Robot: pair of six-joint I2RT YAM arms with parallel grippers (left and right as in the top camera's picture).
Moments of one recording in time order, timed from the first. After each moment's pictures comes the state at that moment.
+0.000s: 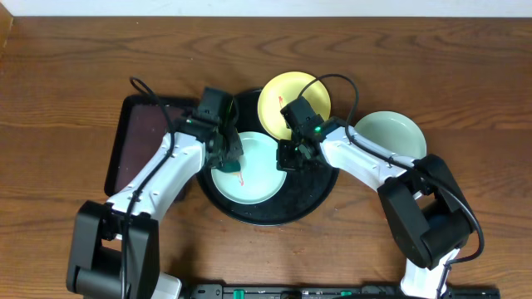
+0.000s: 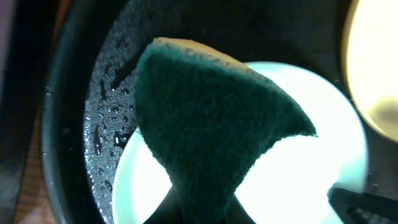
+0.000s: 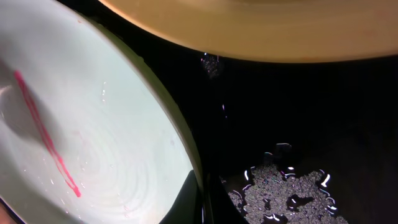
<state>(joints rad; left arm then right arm) -0.30 1.64 1.04 -0.68 0.05 -0.59 0.60 1.97 1.23 -0.57 -0.28 0.67</state>
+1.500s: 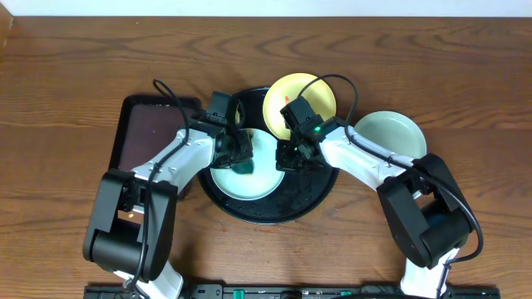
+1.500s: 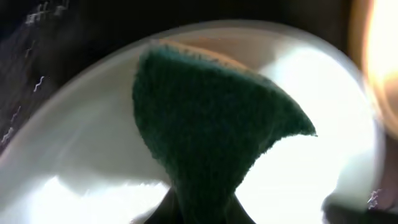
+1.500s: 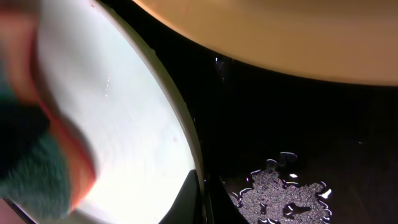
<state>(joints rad) -0.30 1.79 1.02 -0.54 0.21 -0.51 0.60 1.97 1.23 -0.56 -0.29 0.67</state>
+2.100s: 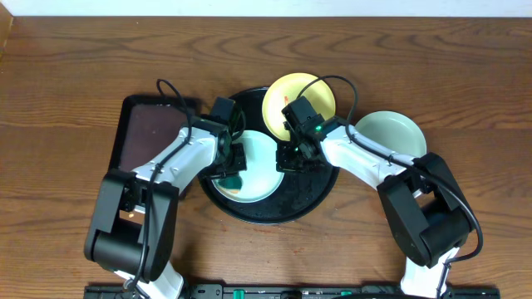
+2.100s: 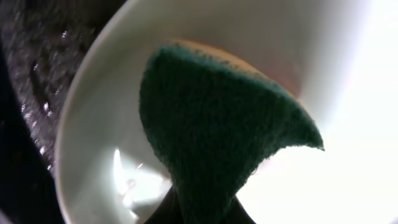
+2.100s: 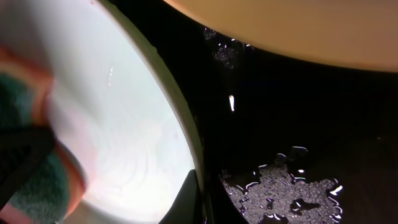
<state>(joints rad) -0.32 1.79 1.04 -0.71 0.08 -0.46 0.59 1.98 1.23 -0.58 -0.34 0.64</state>
